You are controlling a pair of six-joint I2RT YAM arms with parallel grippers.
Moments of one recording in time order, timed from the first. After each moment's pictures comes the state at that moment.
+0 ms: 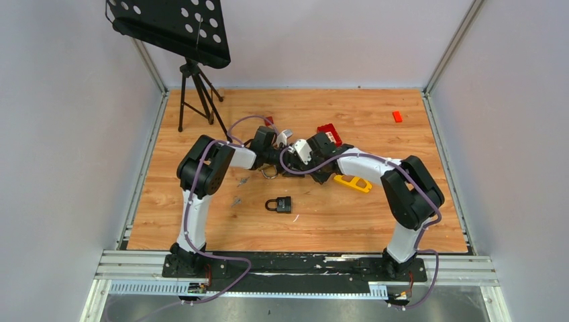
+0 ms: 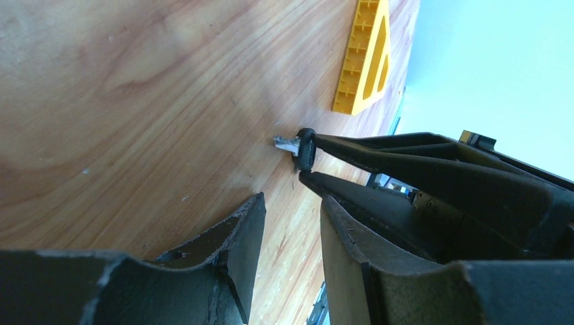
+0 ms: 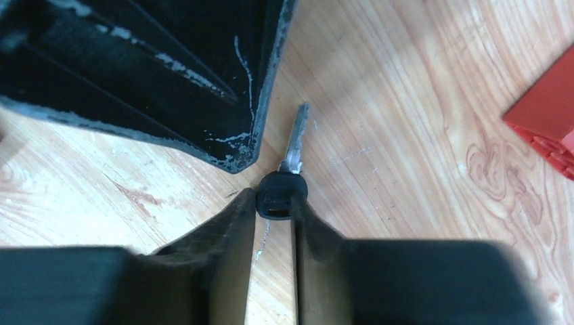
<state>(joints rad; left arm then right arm) -0.50 2.16 1.15 0.28 0.85 -0.82 0.62 1.79 1.11 -0.40 -0.04 -0.34</state>
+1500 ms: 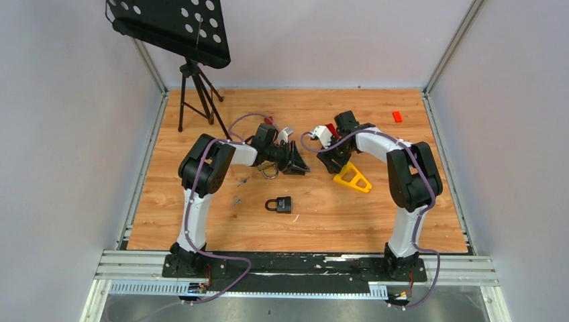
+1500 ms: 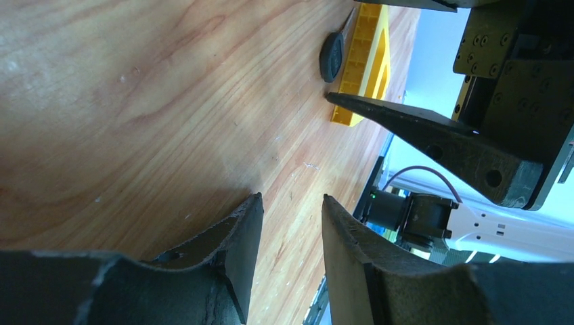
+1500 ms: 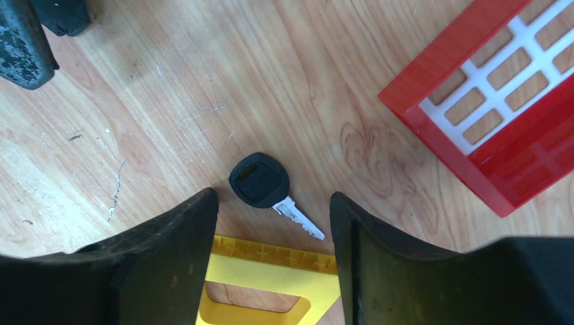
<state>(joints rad) -0.49 2.18 1.22 0.22 0.85 -0.81 0.34 1.92 1.28 -0.57 -0.30 -0.68</state>
